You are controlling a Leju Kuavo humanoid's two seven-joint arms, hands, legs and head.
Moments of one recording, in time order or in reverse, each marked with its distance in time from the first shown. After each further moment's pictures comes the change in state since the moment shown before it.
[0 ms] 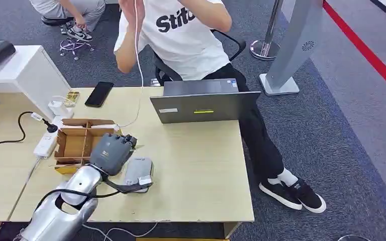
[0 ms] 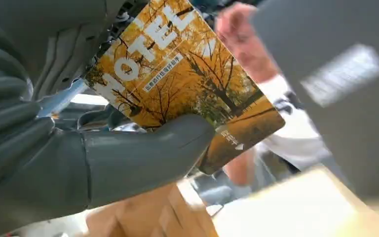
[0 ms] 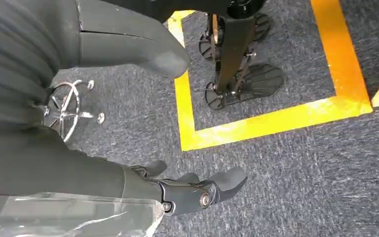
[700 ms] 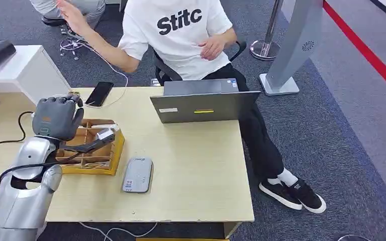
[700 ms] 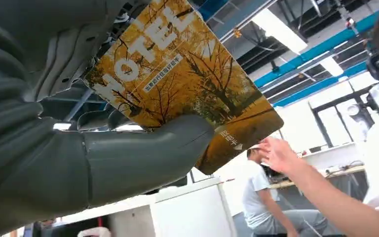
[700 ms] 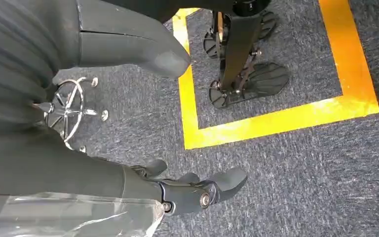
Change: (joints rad) left arm -0.051 -0.023 0.370 -0.075 -0.005 -0.050 -0.011; right arm -0.001 0.003 -0.016 0.000 0.029 0.000 0.006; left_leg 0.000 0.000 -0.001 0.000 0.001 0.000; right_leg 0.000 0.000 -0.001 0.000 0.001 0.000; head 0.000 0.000
